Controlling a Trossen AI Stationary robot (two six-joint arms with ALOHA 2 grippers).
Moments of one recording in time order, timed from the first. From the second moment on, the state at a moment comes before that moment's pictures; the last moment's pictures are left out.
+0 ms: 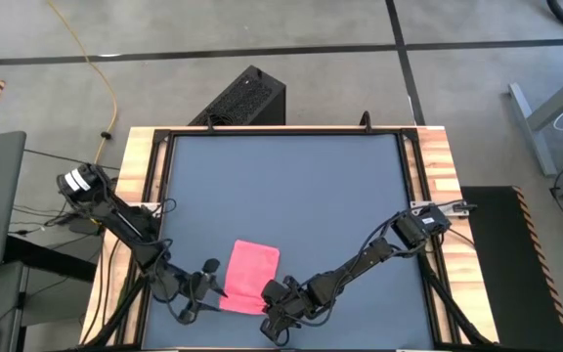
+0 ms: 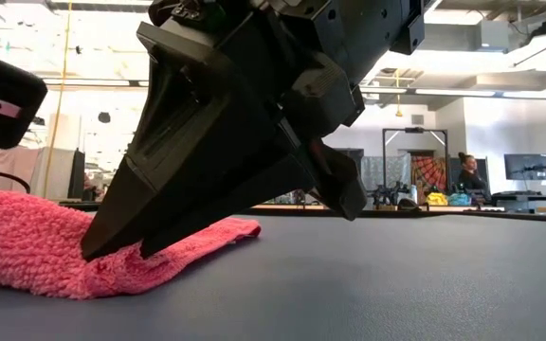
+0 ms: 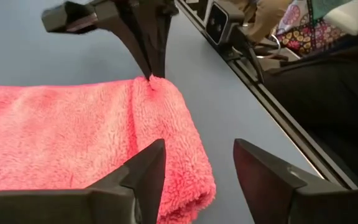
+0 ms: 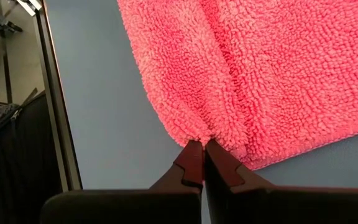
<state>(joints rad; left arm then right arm) -0.87 1.48 0.37 0.67 -0.38 -0.31 0.53 2.28 1.66 -0.20 0.26 1.02</state>
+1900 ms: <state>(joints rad) -0.66 1.65 0.38 0.61 -0.02 -0.93 0.53 2.28 1.66 -0.25 0.27 1.10</state>
